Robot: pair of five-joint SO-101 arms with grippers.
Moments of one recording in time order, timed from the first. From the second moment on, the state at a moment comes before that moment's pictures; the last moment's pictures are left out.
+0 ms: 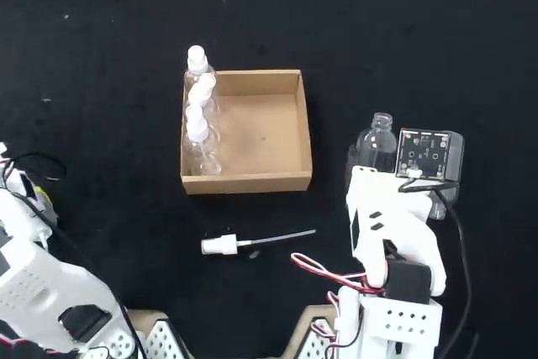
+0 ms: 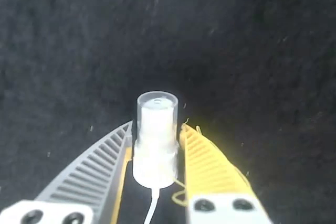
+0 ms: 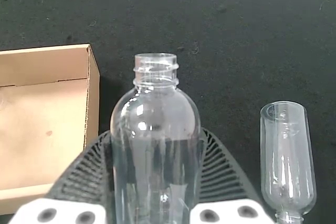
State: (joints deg) left arm -51.6 12.0 16.7 72.2 -16.1; right arm 9.0 -86.0 75.2 50.9 0.3
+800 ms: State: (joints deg) left arm -19.1 -35.7 -9.1 70.3 5.4; right arm -8.2 -86.1 71.0 30.5 0.2
